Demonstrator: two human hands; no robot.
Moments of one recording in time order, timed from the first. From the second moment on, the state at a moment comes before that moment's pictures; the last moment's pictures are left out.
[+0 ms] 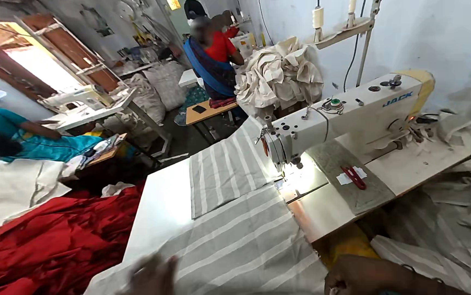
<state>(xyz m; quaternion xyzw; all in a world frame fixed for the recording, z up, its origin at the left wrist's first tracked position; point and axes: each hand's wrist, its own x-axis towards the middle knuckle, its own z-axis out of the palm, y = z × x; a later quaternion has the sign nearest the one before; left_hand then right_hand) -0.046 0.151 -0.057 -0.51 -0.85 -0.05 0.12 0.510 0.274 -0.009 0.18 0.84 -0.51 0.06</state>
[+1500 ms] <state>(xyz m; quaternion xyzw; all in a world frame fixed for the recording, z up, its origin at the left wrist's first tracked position) 0.272 0.284 0.043 -0.63 -0.54 -0.51 -0.25 0.435 0.315 0.015 0.36 0.59 -0.46 -0.56</state>
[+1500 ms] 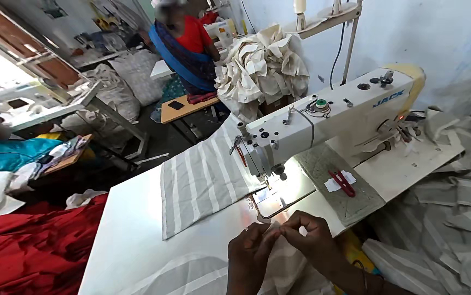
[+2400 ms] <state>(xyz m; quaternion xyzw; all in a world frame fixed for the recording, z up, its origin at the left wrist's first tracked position) 0.257 0.370 -0.047 -0.73 -0.61 -0.30 0.05 0.415 0.347 -0.033 0.55 0.78 -0.15 -0.26</state>
